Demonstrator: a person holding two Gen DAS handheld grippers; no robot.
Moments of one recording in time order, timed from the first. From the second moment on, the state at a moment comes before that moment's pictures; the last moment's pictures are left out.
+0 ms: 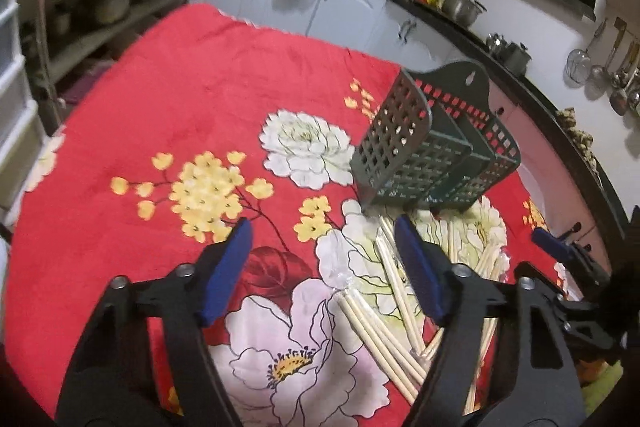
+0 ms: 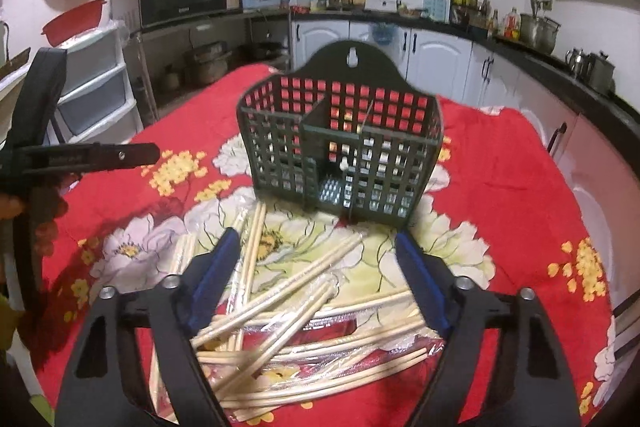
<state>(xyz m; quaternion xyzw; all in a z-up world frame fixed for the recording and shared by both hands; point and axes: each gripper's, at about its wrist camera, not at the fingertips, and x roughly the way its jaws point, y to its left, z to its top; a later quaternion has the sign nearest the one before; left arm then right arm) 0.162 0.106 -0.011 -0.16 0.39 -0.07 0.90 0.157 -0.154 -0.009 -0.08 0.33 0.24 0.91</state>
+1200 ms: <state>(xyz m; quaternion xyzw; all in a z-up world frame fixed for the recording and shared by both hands) 0.215 0.072 -0.070 -0.15 0.49 -0.17 0.84 0.223 -0.179 -0.068 0.04 0.47 0.27 0.84</state>
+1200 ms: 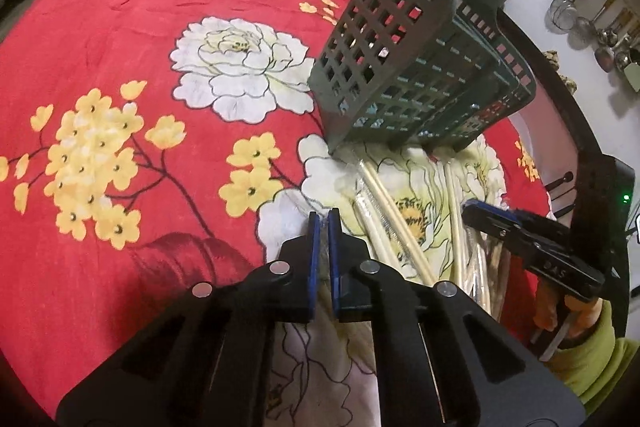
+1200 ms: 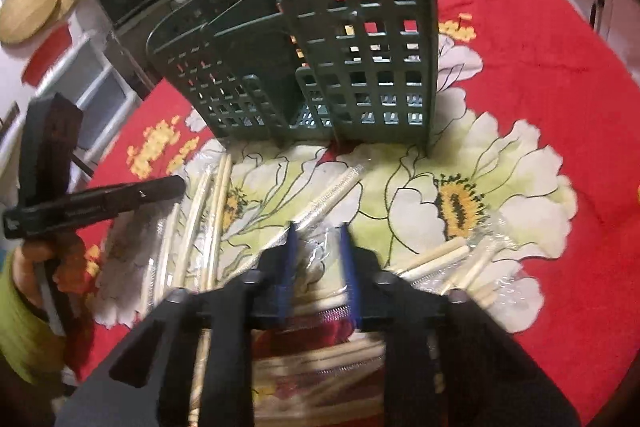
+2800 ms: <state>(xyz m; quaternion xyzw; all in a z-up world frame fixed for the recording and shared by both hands) 0.160 0.034 0.104 -0.08 0.30 -0.29 0.90 0.141 -0.201 0.101 0.01 0.23 0.29 0.93</state>
